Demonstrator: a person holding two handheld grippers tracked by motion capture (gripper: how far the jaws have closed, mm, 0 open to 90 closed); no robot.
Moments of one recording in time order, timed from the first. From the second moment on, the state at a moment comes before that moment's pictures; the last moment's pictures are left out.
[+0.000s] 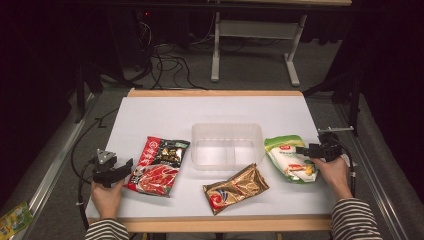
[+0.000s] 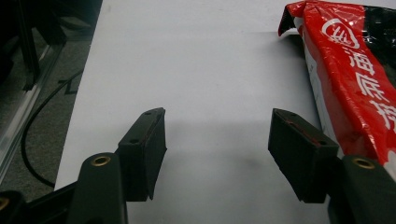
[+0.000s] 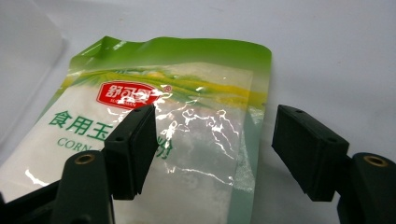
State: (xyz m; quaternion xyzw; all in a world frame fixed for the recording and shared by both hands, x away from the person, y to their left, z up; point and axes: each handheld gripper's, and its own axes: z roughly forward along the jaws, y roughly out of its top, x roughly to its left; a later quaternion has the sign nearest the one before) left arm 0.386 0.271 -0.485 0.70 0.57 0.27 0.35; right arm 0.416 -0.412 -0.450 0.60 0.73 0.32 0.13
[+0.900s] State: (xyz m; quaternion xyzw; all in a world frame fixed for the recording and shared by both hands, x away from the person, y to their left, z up) left arm 0.385 0.269 -0.485 0.70 0.56 0.27 0.35; right arm 0.426 -0.398 -0.455 0.57 0.75 0.32 0.02
